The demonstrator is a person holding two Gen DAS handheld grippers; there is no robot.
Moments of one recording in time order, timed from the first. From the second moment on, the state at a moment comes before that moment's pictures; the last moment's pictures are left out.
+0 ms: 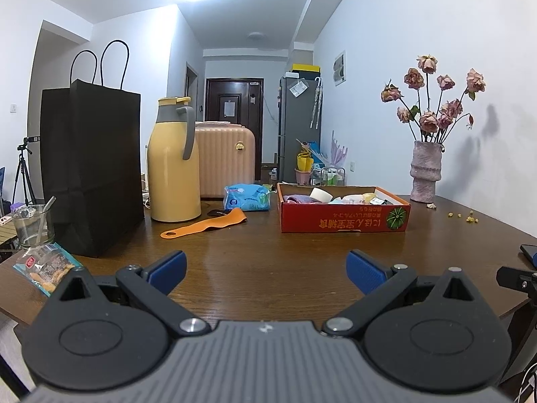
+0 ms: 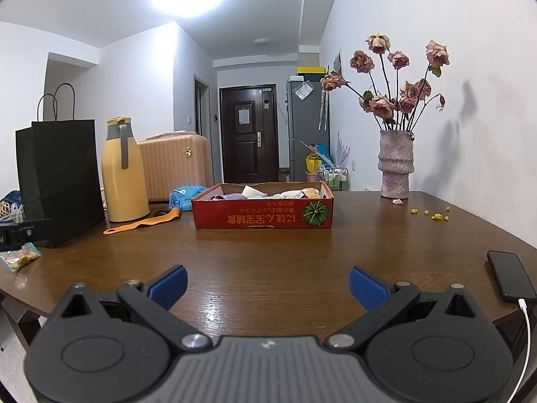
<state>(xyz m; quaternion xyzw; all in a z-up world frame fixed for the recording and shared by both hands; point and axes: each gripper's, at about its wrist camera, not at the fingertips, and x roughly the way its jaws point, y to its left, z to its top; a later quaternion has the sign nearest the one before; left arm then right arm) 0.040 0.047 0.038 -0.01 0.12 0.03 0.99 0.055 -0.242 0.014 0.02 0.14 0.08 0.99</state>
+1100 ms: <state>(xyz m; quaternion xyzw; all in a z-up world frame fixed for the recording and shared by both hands) 0.038 0.047 0.038 -0.01 0.12 0.03 0.99 0.055 -0.237 0.013 0.01 0.14 0.09 0.99</state>
